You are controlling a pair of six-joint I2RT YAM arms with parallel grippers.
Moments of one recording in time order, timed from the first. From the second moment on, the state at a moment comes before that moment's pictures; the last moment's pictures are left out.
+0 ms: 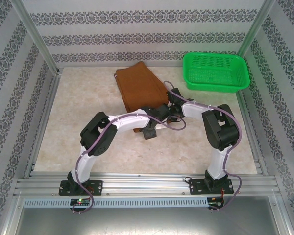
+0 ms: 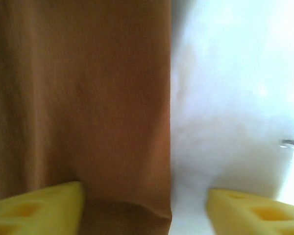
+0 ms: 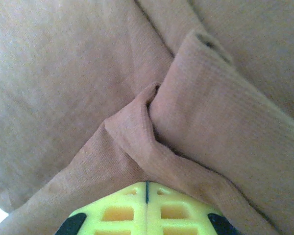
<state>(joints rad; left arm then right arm) -0.82 2.17 1.61 -0.87 -0.29 0.43 0.39 1.91 1.14 -0.30 -0.28 0.78</state>
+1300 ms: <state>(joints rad) -0.74 2.21 1.75 -0.97 -0.14 0.49 0.37 1.87 1.19 -0.32 -0.14 0.79</state>
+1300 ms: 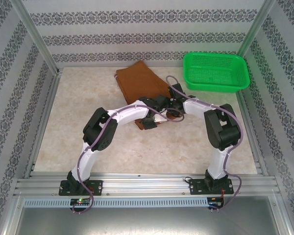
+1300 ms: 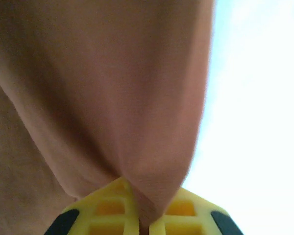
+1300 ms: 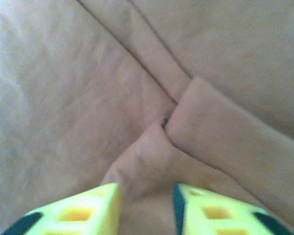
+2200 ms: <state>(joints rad) -0.51 2.18 1.94 -1.32 0.71 0.23 0.33 1.47 1.00 -0.47 -0.20 0.74</state>
